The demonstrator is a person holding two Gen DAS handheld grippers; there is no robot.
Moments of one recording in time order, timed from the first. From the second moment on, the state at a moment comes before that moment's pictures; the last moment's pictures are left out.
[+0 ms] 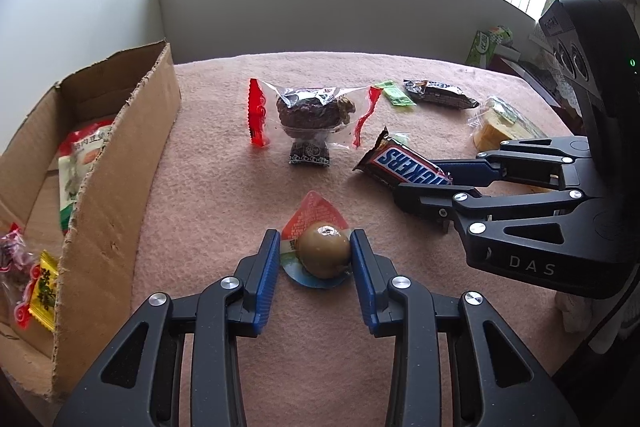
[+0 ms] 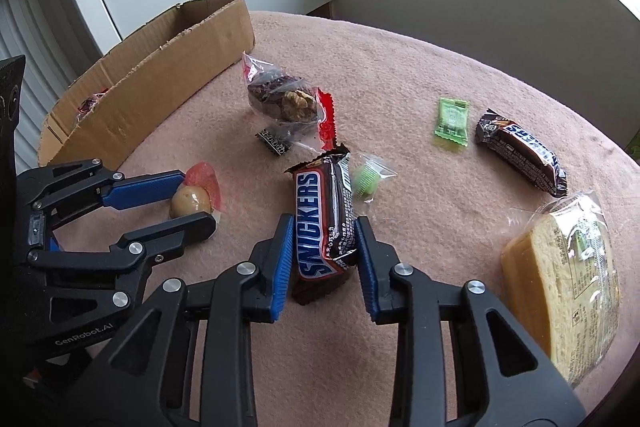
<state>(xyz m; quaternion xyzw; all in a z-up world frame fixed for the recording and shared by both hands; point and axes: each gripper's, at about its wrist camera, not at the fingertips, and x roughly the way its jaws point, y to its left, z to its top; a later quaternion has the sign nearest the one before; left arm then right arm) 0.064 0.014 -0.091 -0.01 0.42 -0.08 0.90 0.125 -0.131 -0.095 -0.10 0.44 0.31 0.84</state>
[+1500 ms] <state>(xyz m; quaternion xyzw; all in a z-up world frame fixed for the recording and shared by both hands) 0.014 0.185 -0.043 -0.13 0.31 0.03 0.94 0.128 0.015 -0.012 -0.01 0.38 0.38 0.85</state>
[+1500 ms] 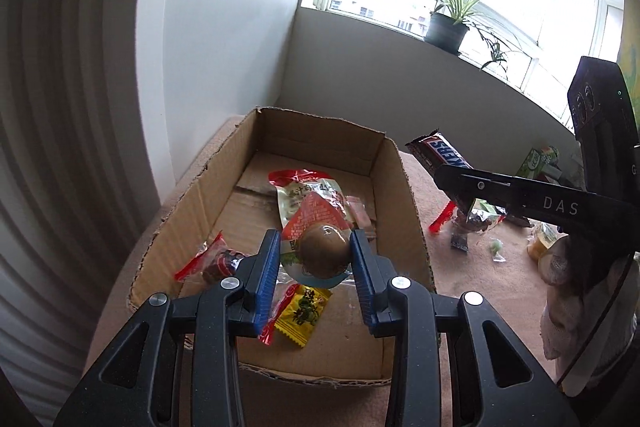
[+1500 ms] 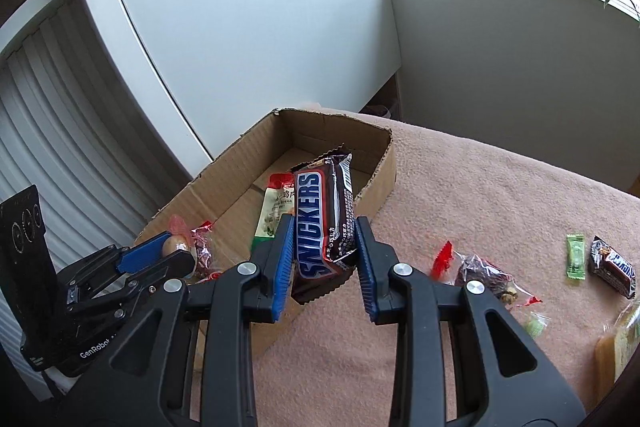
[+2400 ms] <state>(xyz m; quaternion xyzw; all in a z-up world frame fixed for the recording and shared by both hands) 0.012 0.201 -0.047 -0.12 0.32 0.05 0.94 0.140 0.063 -0.014 -0.02 0.35 0.36 0.86</state>
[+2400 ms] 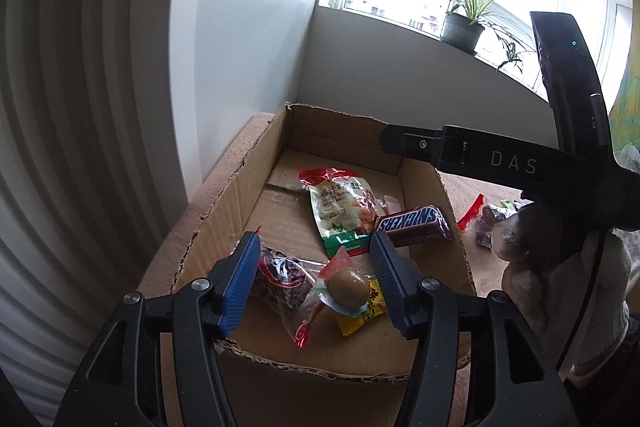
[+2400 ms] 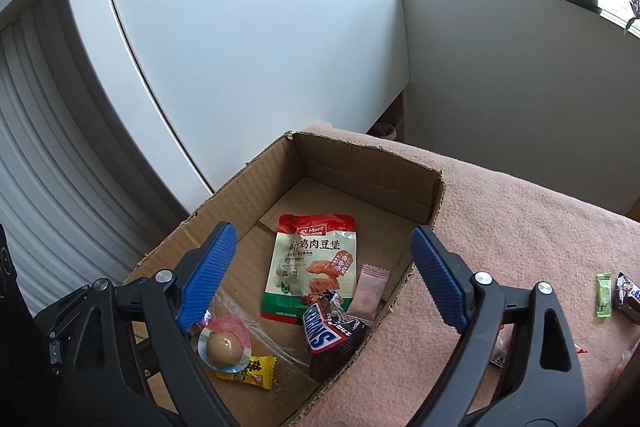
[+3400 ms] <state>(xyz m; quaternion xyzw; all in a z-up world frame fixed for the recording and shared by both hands) 0.029 0.122 -0.023 -0.11 0.30 -0.01 0.95 0.166 -0.124 -0.015 0.05 0.37 0.30 0.88</state>
